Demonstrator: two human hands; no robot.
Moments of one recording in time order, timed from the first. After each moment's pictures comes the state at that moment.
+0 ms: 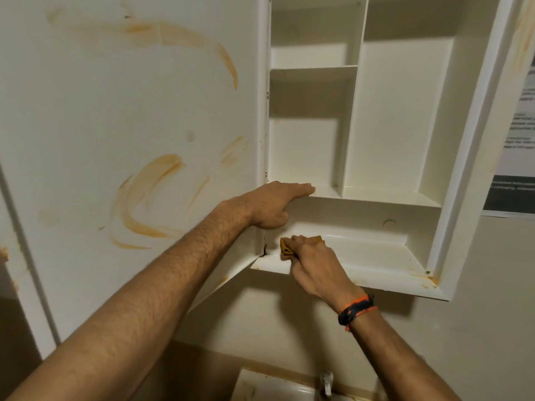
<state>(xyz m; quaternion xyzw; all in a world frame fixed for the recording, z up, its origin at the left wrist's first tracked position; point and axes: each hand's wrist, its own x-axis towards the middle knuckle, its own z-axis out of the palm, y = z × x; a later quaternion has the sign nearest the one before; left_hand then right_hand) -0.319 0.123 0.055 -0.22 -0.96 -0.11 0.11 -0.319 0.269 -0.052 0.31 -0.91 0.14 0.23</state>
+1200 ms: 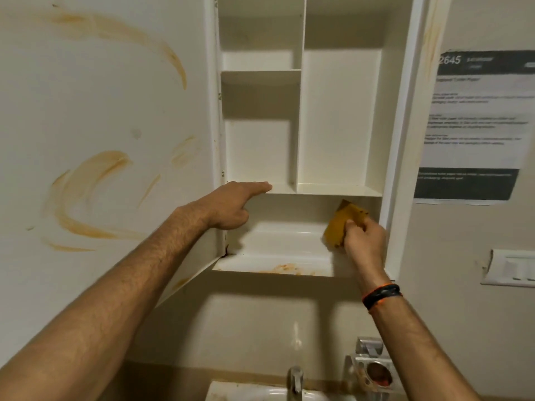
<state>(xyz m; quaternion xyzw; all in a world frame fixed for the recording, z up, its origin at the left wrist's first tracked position) -0.315 0.127 0.049 -0.22 -0.96 -0.12 0.14 -0.319 0.369 -0.032 -0.09 -0.69 0.66 0.30</state>
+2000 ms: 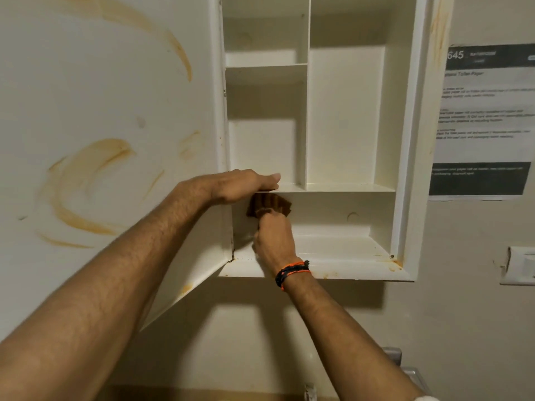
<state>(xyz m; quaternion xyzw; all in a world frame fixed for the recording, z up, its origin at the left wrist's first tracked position) -0.323 0.128 0.080 -0.22 -0.95 -0.21 0.01 -0.359 0.230 -0.040 0.15 -0.89 0.25 0.34</state>
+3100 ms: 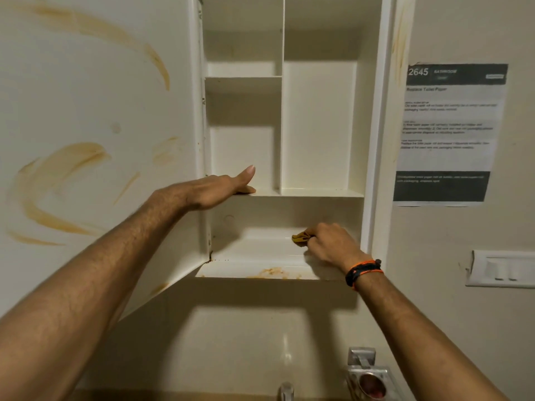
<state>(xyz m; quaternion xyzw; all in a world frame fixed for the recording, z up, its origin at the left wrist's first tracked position) -0.329 0.125 0.071 -0.19 -0.95 -0.24 0.04 -0.340 0.378 -0.022 0.10 -0.97 0.14 0.17</state>
